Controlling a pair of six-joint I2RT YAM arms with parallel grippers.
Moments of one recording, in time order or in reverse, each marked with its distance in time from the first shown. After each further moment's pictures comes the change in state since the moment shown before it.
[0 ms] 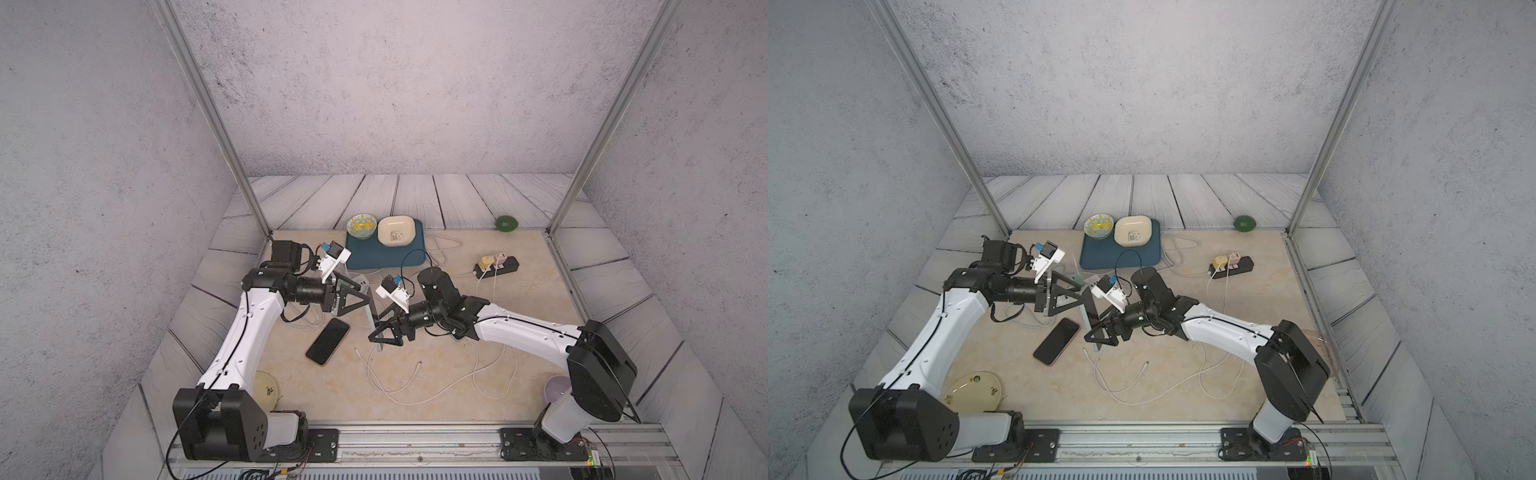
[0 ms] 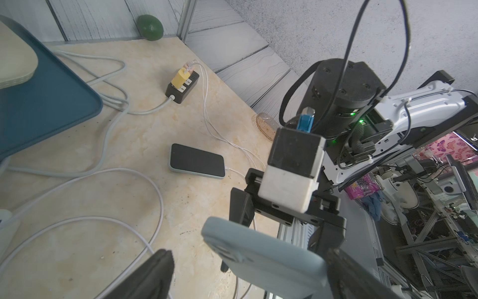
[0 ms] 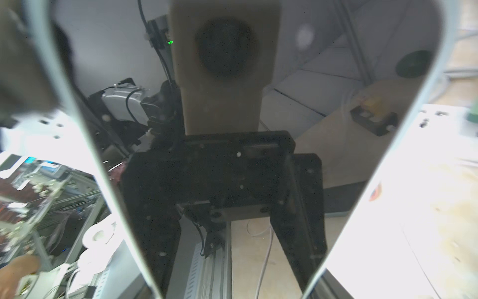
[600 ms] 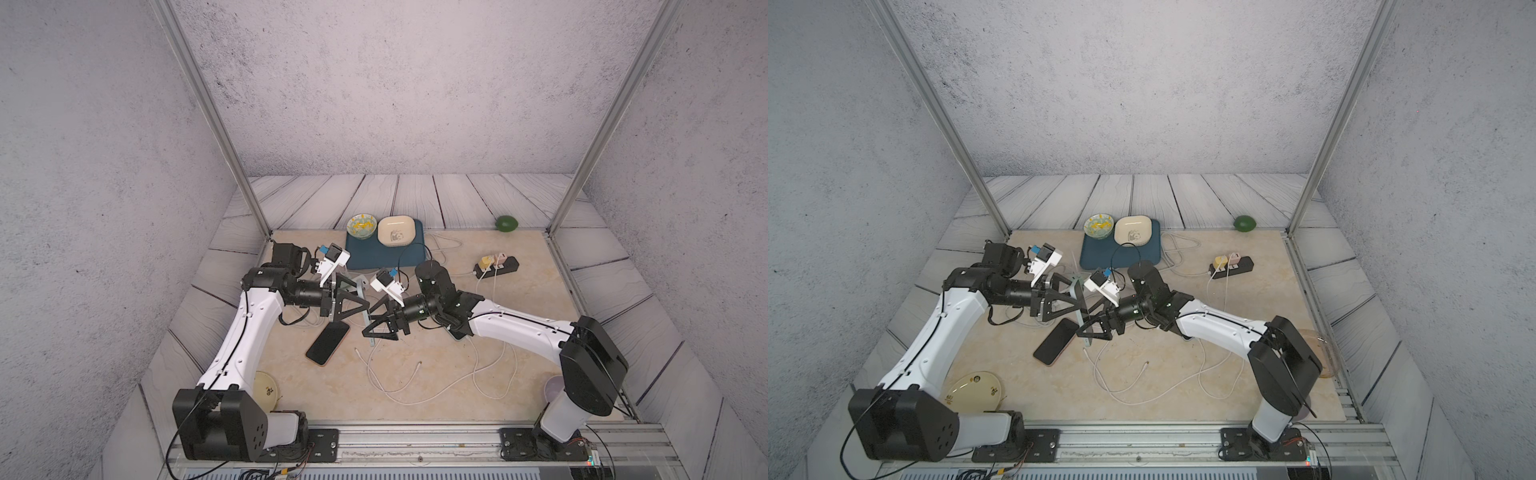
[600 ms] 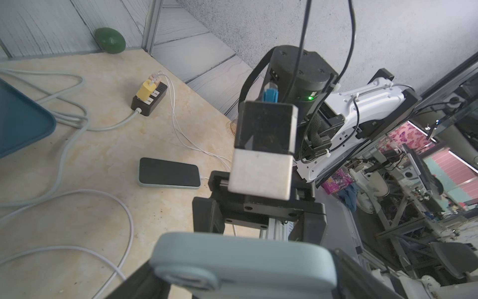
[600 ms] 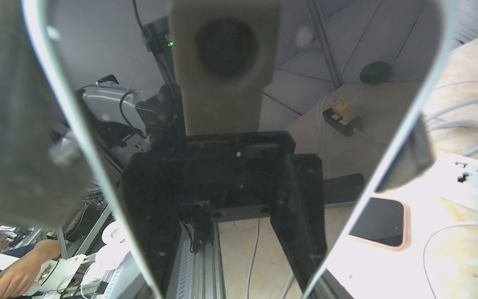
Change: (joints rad) left arm 0.000 0.000 0.008 -0.111 0.141 0.138; right arm 0.003 0.054 0.061 0.134 -0.122 0.038
